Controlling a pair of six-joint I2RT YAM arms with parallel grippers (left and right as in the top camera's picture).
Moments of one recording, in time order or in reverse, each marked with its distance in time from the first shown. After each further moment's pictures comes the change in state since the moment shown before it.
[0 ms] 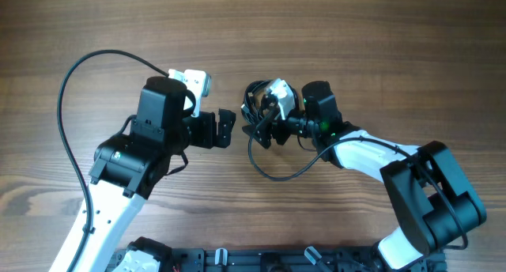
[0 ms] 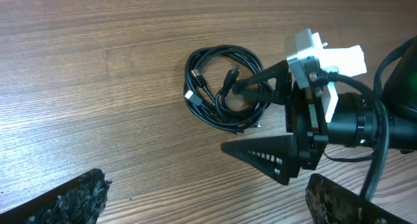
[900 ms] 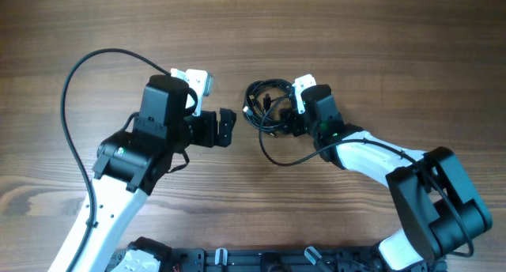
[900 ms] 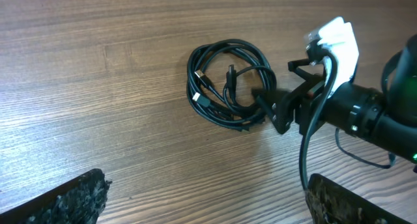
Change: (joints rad) left arm 0.000 0.022 0.000 0.001 0.000 0.000; right arm 0.000 -0.039 0.000 -0.222 0.690 0.019
